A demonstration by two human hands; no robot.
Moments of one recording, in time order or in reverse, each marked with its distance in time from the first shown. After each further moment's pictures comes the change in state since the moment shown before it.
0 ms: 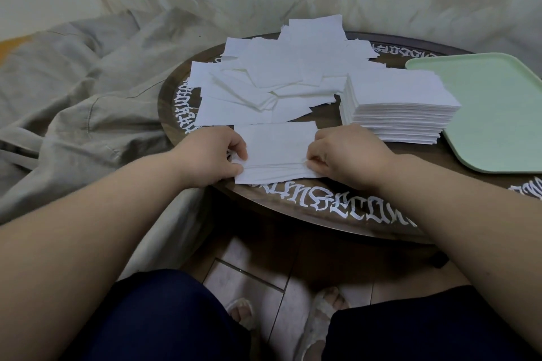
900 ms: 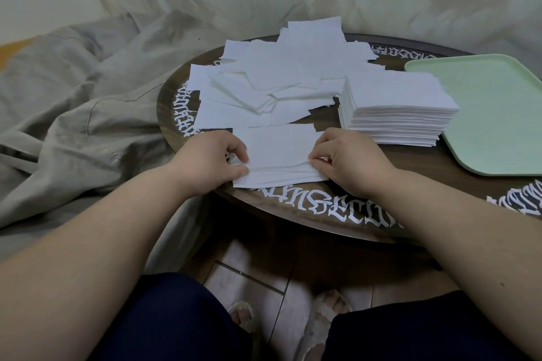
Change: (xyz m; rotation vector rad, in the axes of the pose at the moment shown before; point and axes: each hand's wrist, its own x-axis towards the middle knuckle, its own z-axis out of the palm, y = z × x) left_hand -0.003 0.004 0.008 -0.127 0.118 -0.006; right_hand -0.009 0.003 0.012 0.317 0.119 0.171
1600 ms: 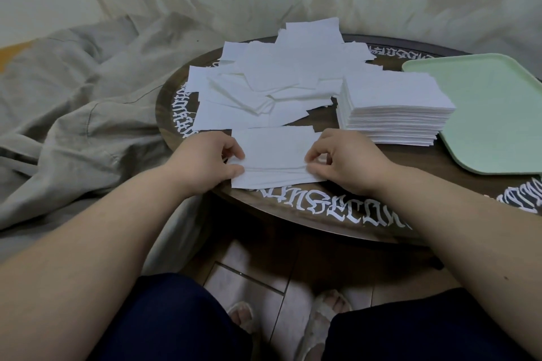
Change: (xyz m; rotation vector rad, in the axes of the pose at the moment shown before) left_hand -0.001 0.002 -0.002 0.044 0.014 -0.070; right_hand 0.002 0.000 -0.006 0.046 -0.067 0.038
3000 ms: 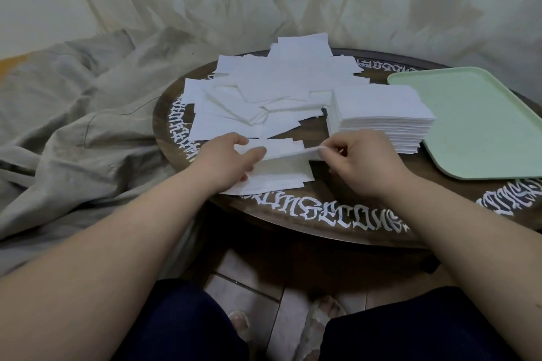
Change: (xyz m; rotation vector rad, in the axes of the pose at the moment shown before) left_hand 0.008 0.035 0.008 -0.430 -0.024 -0.254; right_hand -0.022 -0.005 -0.025 0.124 0.255 0.113
